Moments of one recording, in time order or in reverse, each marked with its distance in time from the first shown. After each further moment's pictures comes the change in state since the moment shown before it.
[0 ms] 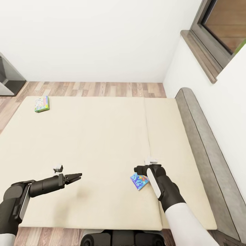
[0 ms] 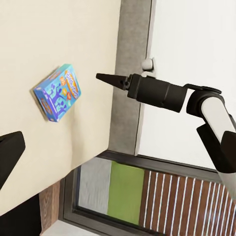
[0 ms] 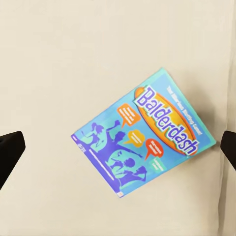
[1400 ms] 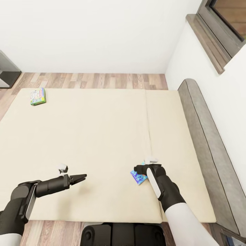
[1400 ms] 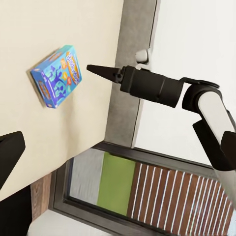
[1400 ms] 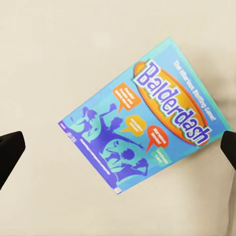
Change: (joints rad) left arm 0.000 -0.038 -0.025 0.001 0.000 -0.010 0.007; right arm 0.000 0.000 0.005 -0.008 0.003 -0.013 0.001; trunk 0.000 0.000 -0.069
